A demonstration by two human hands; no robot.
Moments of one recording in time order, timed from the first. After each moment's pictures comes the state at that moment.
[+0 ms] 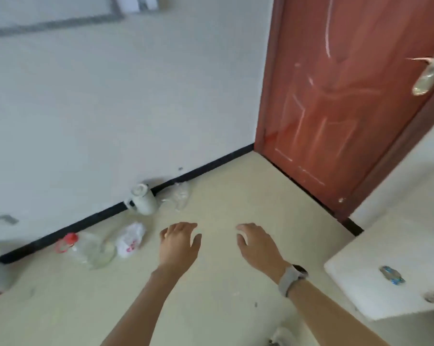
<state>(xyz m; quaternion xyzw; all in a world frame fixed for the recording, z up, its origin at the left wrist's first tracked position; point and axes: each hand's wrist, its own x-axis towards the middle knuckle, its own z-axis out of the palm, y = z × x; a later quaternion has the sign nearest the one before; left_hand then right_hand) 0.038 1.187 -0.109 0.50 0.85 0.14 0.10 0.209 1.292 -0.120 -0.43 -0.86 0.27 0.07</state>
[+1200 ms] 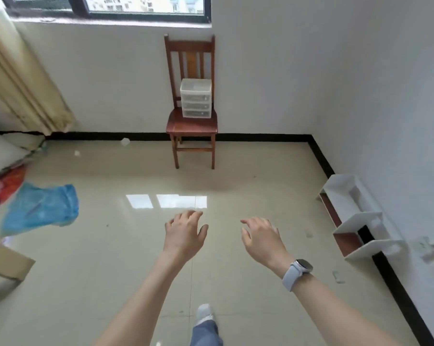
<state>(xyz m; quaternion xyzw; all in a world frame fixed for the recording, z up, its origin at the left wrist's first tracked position) -0.104 0.477 -0.115 -0.48 0.86 0.17 -0.05 -0.273 0.579 -0.118 0.53 -0.82 0.12 -0.16</state>
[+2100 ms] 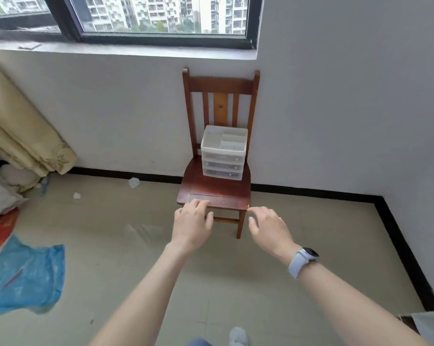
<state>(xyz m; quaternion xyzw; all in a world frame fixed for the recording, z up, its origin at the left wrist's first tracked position) -0.377 -0.154 -0.094 -0.53 0.82 0.16 -0.11 -0.555 -0.074 -0.094 0.58 -0.79 0.14 -0.18</state>
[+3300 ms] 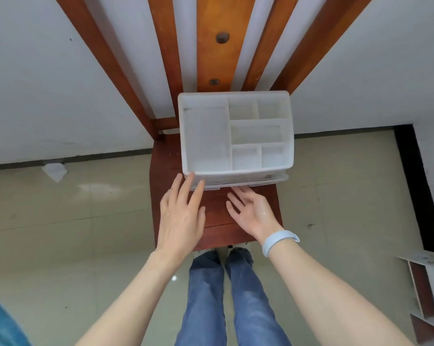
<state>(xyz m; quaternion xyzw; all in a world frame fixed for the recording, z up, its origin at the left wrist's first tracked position) -0.482 -0.608 -0.329 -0.39 0.89 0.23 -0.03 -0.636 -0.534 -0.370 -0.30 -0.48 0.61 -0.55</state>
